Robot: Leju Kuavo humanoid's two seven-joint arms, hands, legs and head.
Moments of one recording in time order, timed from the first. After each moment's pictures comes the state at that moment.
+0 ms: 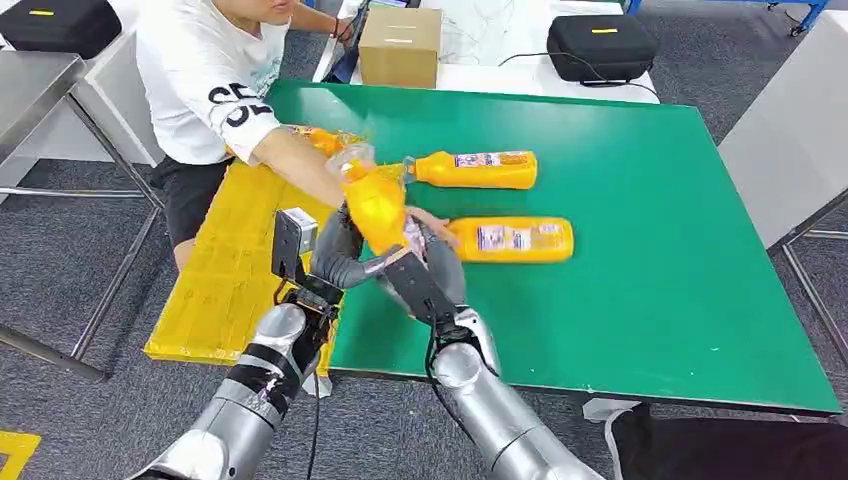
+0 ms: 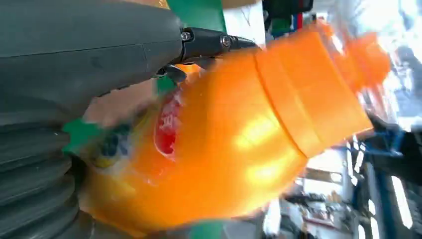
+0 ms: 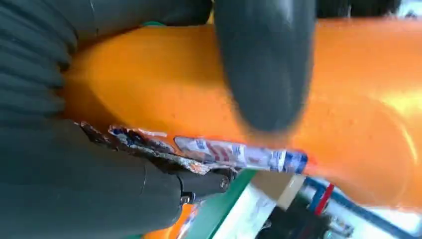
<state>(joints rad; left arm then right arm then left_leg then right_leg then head) -0.49 -0.26 -0.23 -0.86 0.05 -0.17 -0.49 -0.49 0.32 0.47 -0.80 0.43 -0.41 -0.36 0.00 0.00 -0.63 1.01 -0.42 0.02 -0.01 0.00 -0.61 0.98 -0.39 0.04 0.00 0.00</state>
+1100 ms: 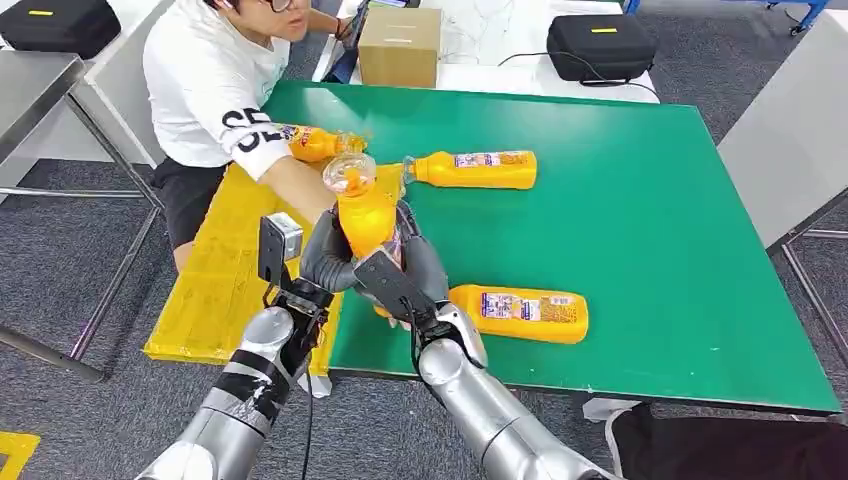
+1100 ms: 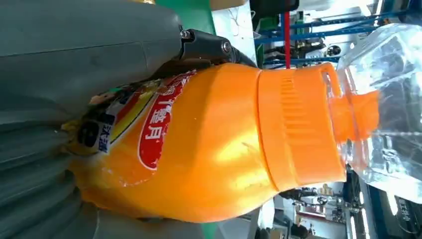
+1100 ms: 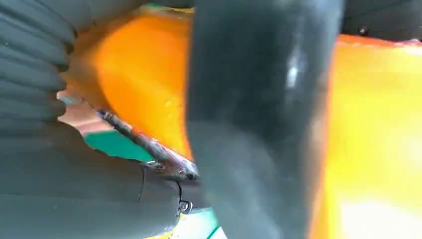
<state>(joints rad) -0.45 -0.22 -0.25 -0.95 0.06 -0.19 -0.48 -0.55 0.34 0.53 -0.72 0.46 -0.39 -0.32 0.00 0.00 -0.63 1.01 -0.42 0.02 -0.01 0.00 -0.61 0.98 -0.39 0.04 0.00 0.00</state>
